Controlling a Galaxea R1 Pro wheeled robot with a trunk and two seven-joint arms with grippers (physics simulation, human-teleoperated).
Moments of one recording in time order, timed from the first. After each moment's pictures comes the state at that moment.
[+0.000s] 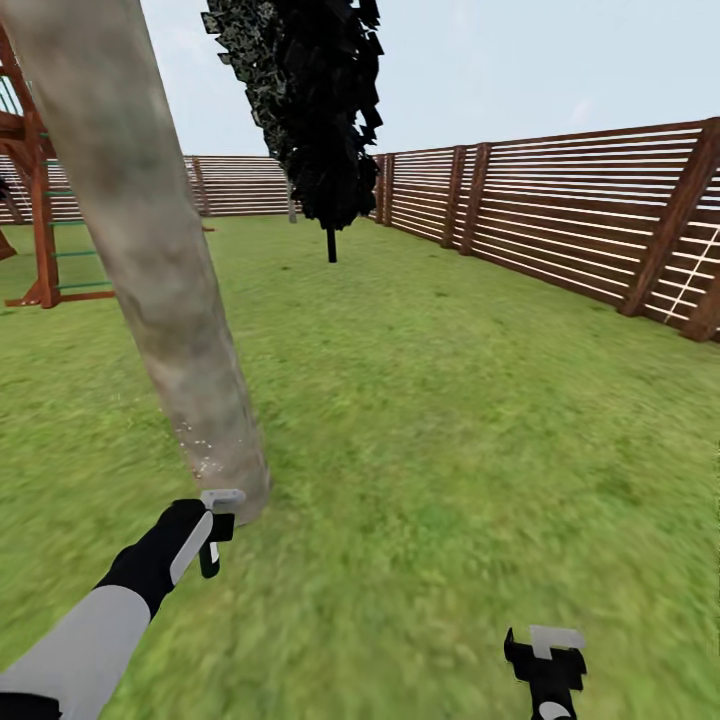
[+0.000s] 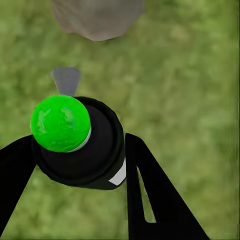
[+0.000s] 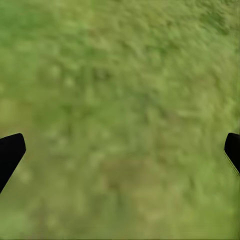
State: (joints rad) left arm -0.73 0.14 -0.15 -0.70 0.28 0.71 0.22; right arm -0.52 -0.05 0.02 -0.03 0.07 -0.46 -0.40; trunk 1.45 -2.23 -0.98
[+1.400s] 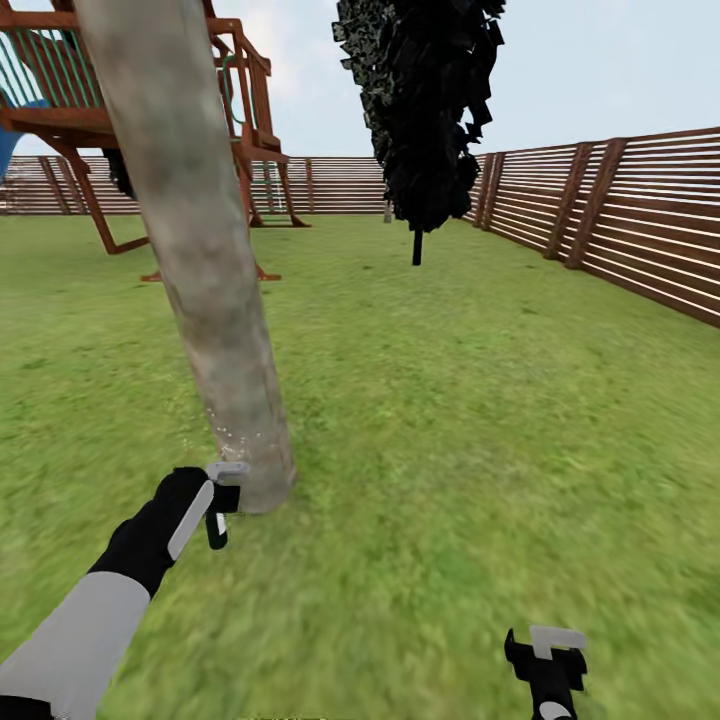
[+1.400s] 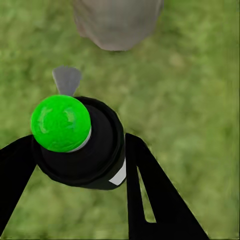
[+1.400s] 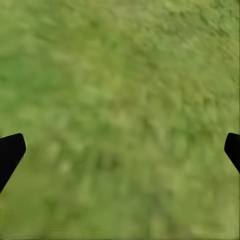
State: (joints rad) left arm -0.75 0.14 -0.15 -0.91 0.28 0.90 0.22; right arm -0.52 -0.05 0.02 -0.03 0.07 -0.46 -0.40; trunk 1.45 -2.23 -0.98
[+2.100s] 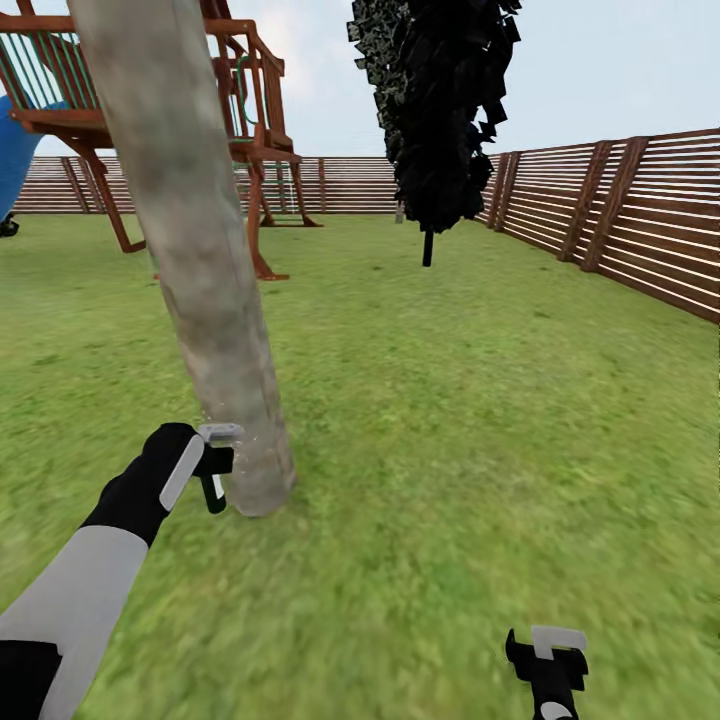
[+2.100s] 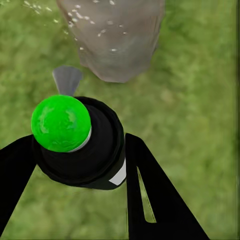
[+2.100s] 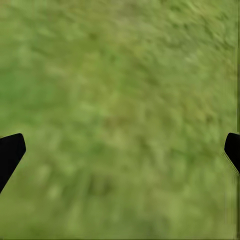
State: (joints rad) left arm -0.89 0.16 -0.11 -0.92 0.31 1.01 0.21; right arm -0.52 -0.06 0.02 -0.03 0.07 -0.46 -0.40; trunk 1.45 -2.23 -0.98
